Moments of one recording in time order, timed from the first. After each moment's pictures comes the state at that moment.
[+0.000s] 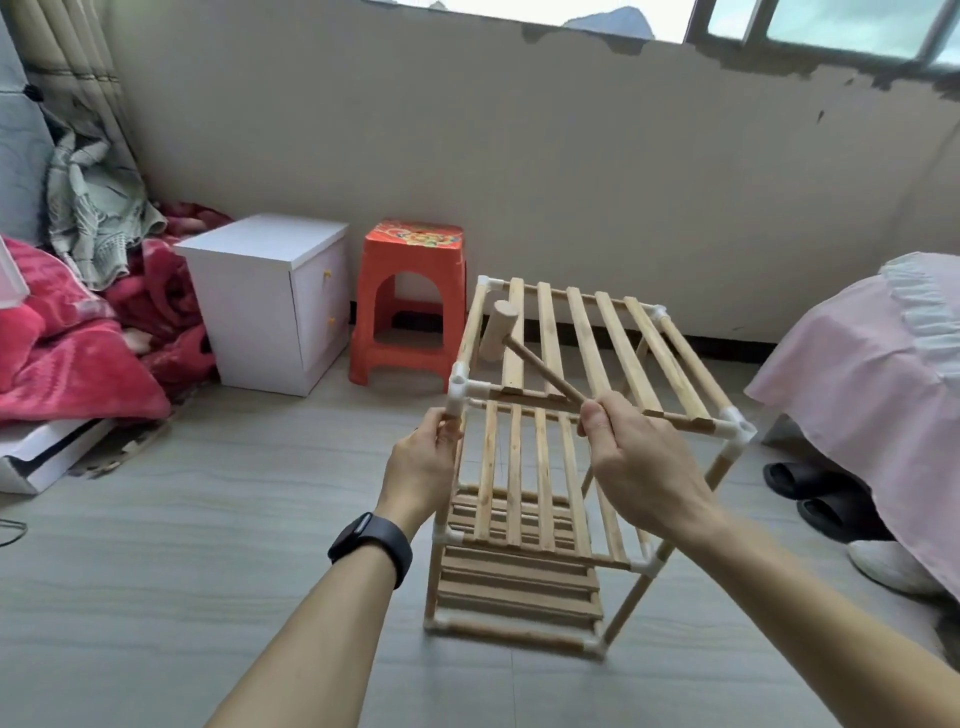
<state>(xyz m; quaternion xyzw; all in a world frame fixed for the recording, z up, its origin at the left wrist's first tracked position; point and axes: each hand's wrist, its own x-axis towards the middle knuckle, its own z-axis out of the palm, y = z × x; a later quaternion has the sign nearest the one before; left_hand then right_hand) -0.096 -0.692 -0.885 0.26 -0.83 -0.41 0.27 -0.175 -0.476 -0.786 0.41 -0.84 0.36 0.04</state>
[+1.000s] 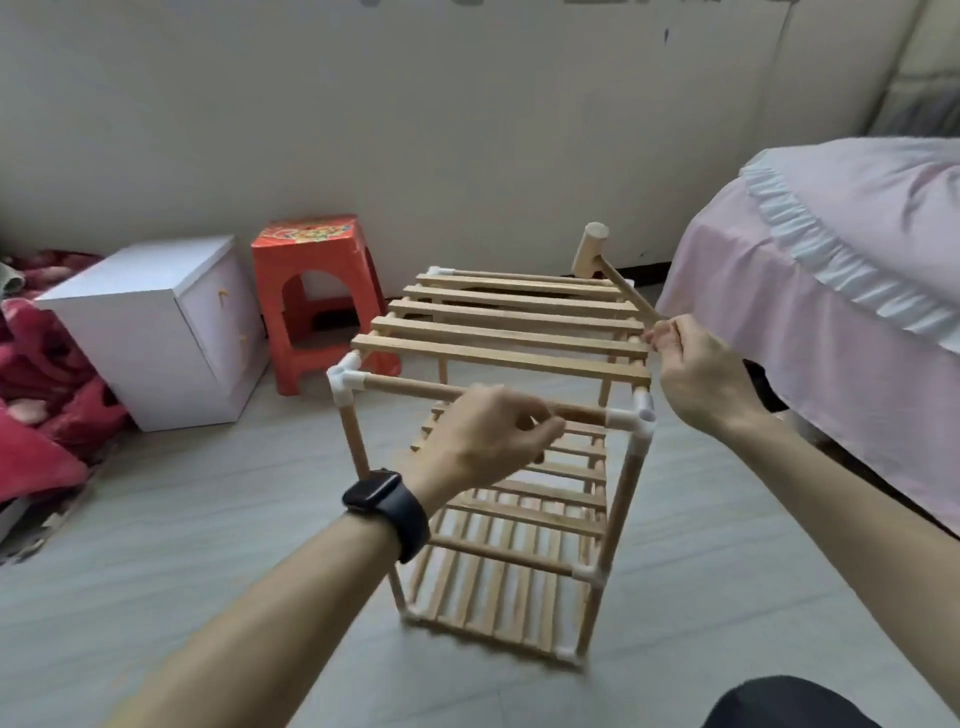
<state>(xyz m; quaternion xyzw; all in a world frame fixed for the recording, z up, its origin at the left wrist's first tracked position) -0.118 -0.533 -0.796 -0.10 -0.93 -0.34 0.12 -0.252 -0.319 -0.788 0.19 -0.90 0.38 0.14</state>
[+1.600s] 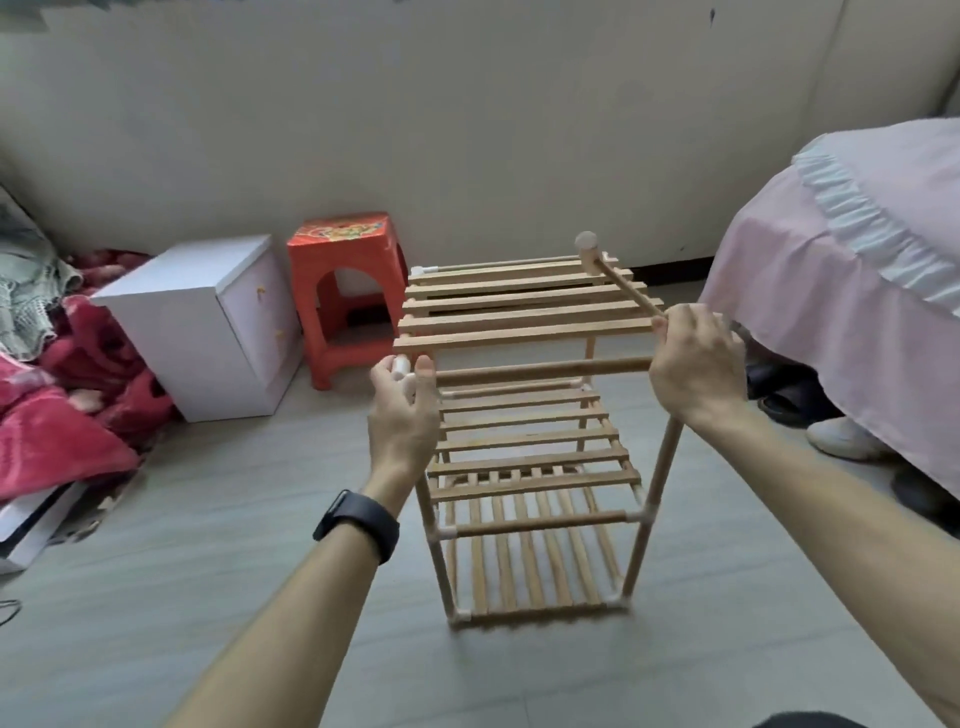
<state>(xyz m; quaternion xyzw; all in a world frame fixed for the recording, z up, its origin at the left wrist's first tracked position) -0.126 -0.623 -0.849 0.25 -0.78 -0.47 0.33 -0.274 -0.367 -0.804 0.17 -0.92 0.25 0.25</state>
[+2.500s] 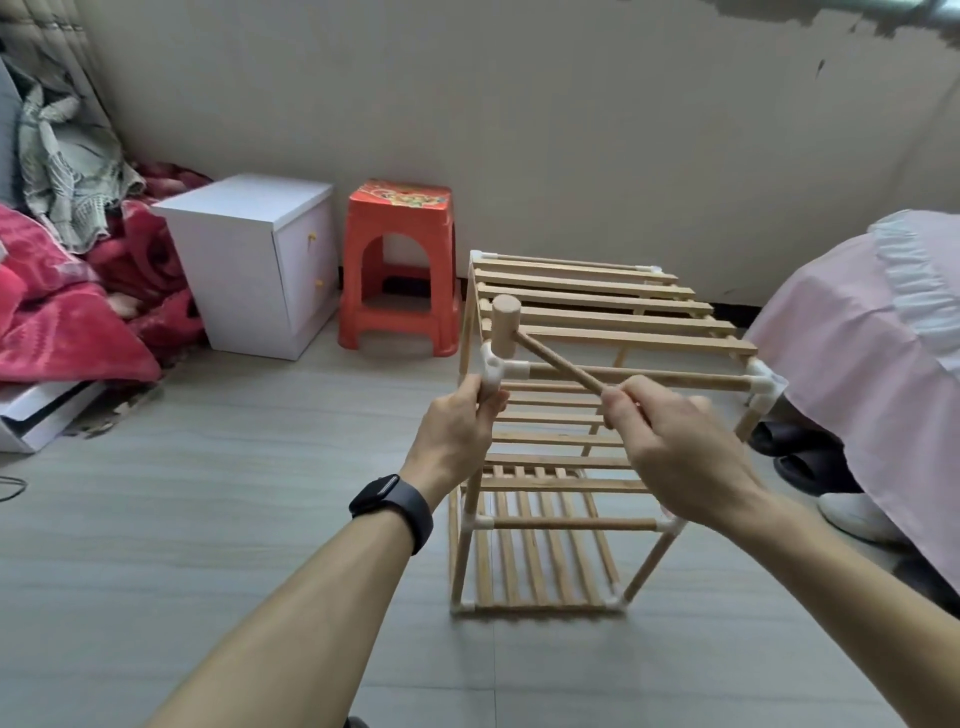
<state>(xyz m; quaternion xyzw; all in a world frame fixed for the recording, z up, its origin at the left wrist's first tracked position) -0.104 -0.625 -0.870 0.16 -0.86 -0.41 0.26 -0.167 -0.405 -0.782 0.44 -0.83 0.34 0.03</state>
